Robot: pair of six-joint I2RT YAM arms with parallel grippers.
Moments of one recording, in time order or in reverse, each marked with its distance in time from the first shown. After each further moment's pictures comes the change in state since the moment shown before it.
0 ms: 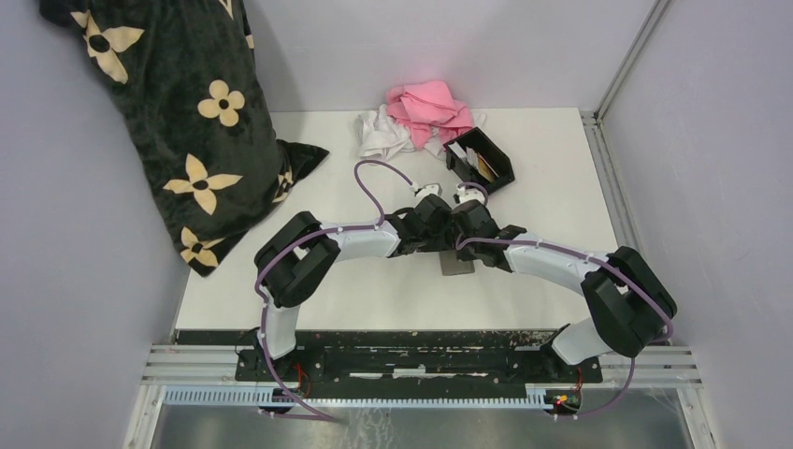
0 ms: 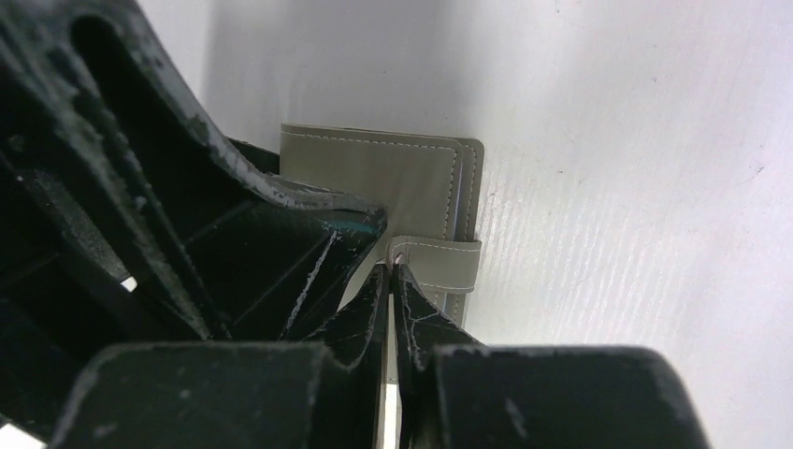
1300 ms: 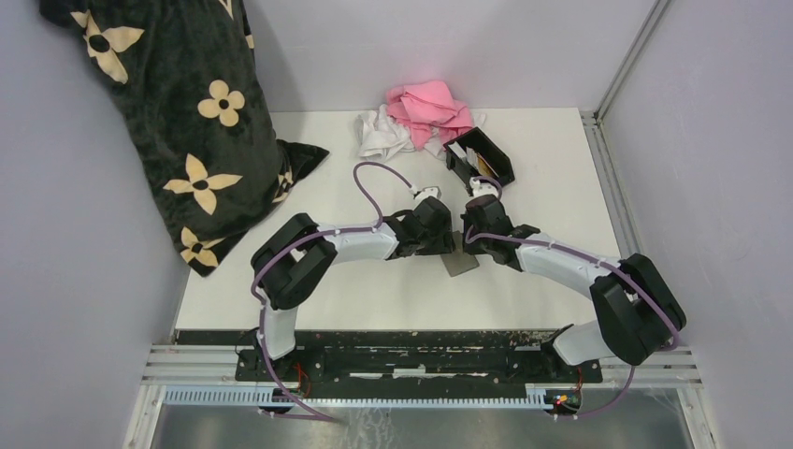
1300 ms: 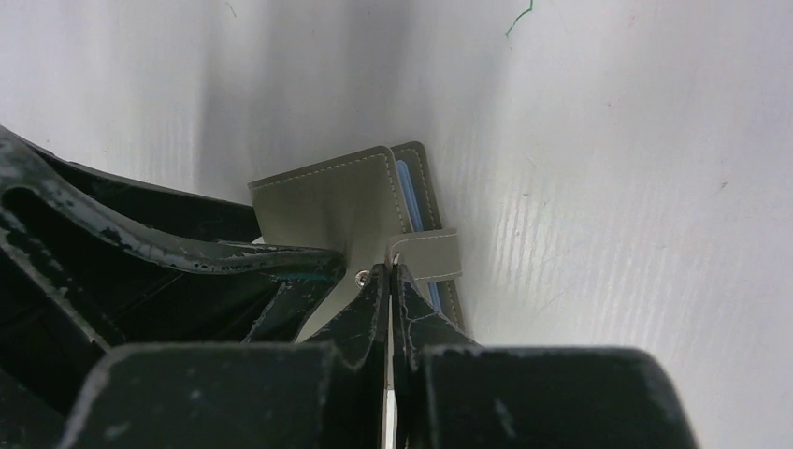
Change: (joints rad) left arm -0.006 -0.027 -0.029 -0.017 0.006 -0.001; right arm -0.087 -0.059 -0.040 0.062 -0.064 0.007
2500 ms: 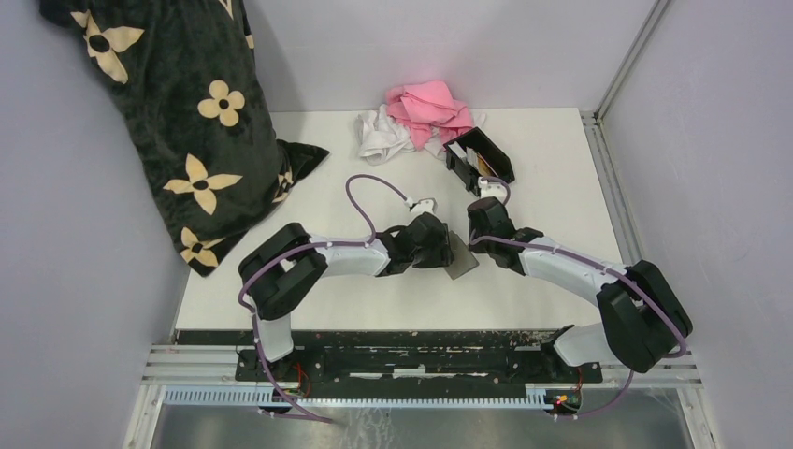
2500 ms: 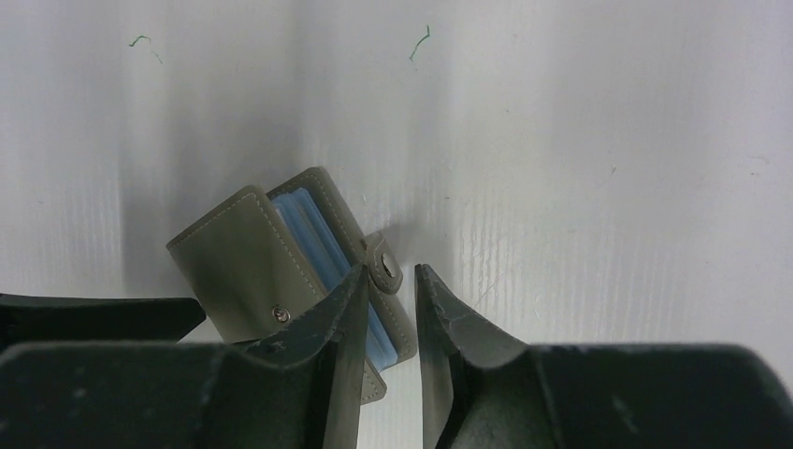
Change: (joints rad) left arm -0.056 -0.092 -0.163 0.124 -0.037 -0.044; right arm 0.010 -0.040 -0.020 -0.016 0.168 0.020
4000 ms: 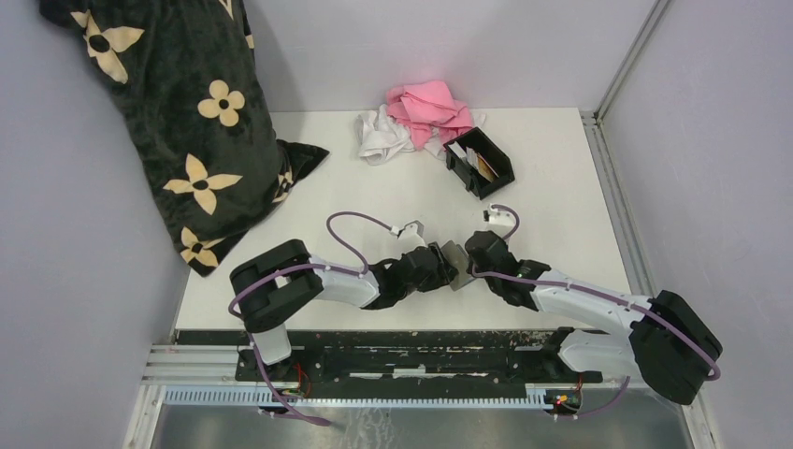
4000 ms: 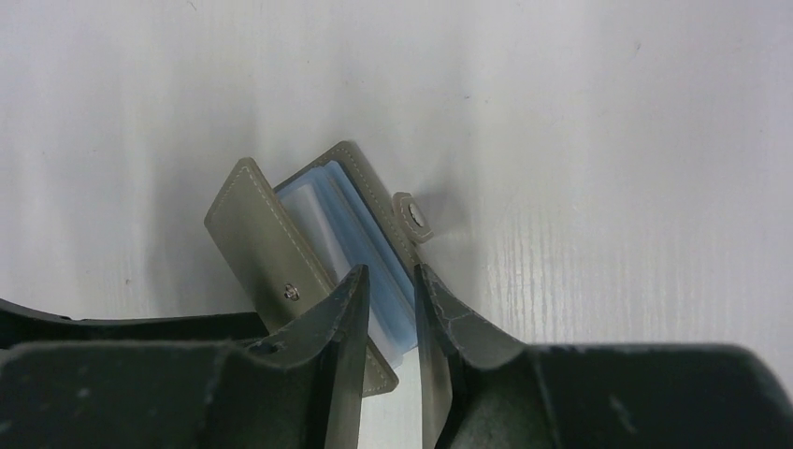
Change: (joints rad) left arm -0.139 -0.082 -0.278 0.365 -0.134 -0.305; right arm 0.203 -0.203 -0.200 0.034 0.168 0.253
